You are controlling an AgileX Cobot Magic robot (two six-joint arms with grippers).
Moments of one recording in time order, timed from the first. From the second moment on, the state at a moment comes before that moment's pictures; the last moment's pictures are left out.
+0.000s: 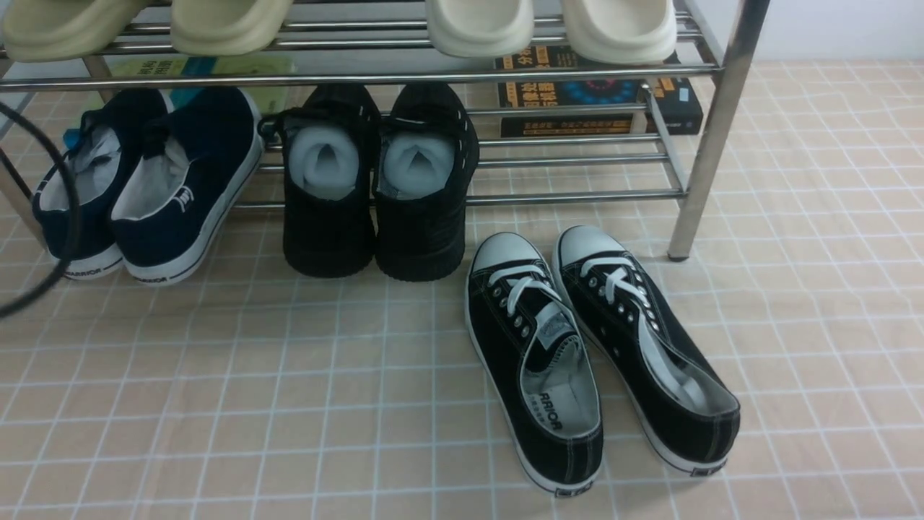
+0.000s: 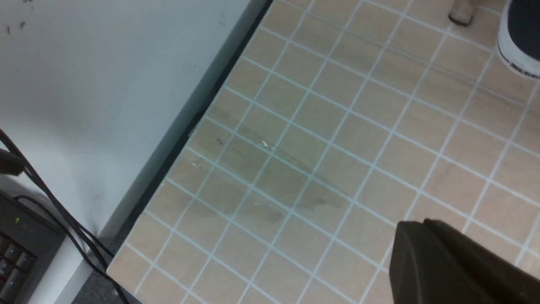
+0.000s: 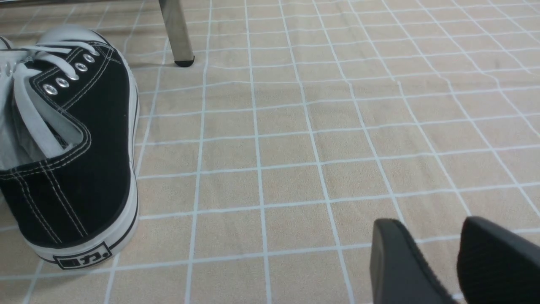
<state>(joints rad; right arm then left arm) -0.08 -0.01 0.02 0.06 0.39 0.01 0.09 1.12 -1.14 0.49 1.13 -0.50</state>
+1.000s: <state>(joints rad) -0.08 -0.01 0.02 0.06 0.39 0.01 0.33 1.66 -1.34 -0.28 0.73 -0.10</state>
